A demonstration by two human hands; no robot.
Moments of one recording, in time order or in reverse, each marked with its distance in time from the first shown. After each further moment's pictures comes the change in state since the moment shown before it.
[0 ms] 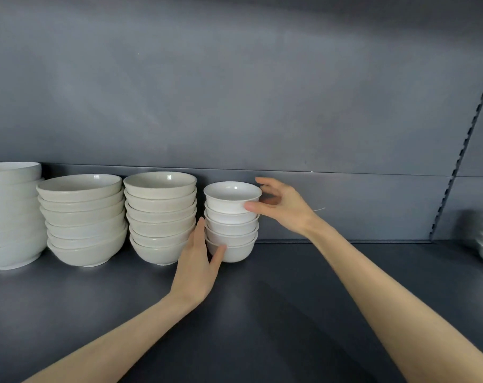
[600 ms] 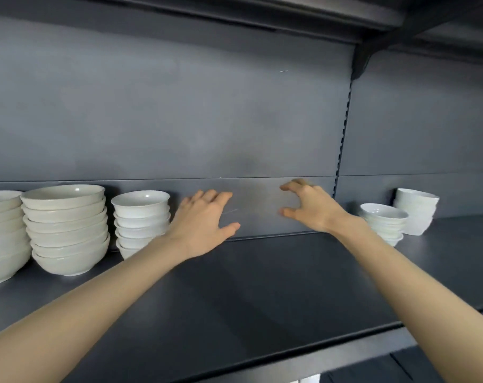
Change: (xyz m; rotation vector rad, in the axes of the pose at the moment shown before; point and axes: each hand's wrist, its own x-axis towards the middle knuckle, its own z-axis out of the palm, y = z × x) left_hand 0.001 0.201 0.048 0.630 -0.264 0.420; right_hand -0.124 0.012 -0.193 -0.793 0.146 0.128
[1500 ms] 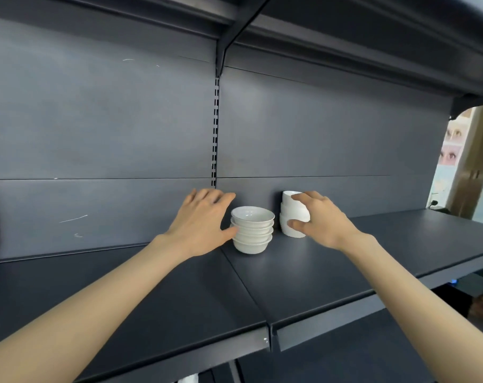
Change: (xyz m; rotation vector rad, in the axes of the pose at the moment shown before) left_hand 0.114 0.300 0.080 -0.034 0.025 0.185; right_hand -0.103 0.298 -0.127 -0.127 0.073 0.190
